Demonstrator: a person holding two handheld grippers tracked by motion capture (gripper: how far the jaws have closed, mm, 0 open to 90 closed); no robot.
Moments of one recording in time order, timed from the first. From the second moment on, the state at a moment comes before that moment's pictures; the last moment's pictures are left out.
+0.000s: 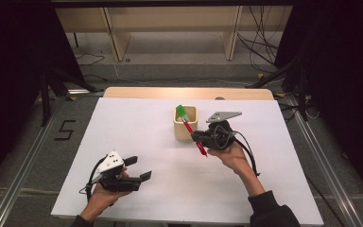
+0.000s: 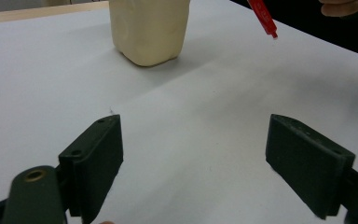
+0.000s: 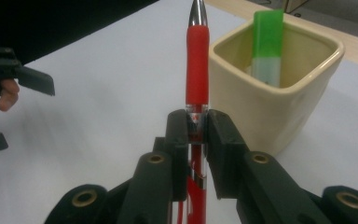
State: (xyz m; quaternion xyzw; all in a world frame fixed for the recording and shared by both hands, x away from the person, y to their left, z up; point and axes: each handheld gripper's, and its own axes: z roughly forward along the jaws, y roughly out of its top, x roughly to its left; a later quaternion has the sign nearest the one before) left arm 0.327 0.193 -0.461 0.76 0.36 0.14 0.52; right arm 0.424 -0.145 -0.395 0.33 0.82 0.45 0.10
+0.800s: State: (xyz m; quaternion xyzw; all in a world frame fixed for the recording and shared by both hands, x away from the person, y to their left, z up) left arm 0.327 0.193 -0.460 0.76 0.36 0.14 0.52; right arm 0.461 -0.128 -0.357 0.35 0.79 0.49 0.14
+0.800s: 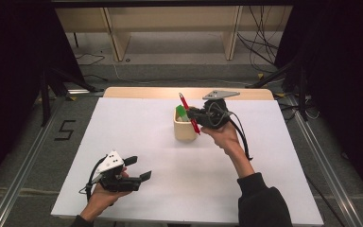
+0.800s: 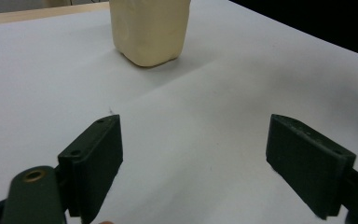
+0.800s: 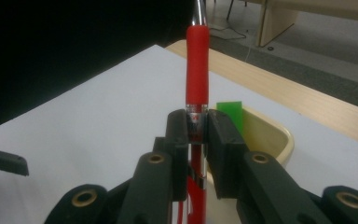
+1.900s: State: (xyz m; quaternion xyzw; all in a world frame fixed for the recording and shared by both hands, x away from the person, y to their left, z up) left arm 0.327 0.194 -0.459 0.76 0.36 0.13 0.53; right arm 0.506 -0.108 -0.342 0.38 0.77 0.48 0.17
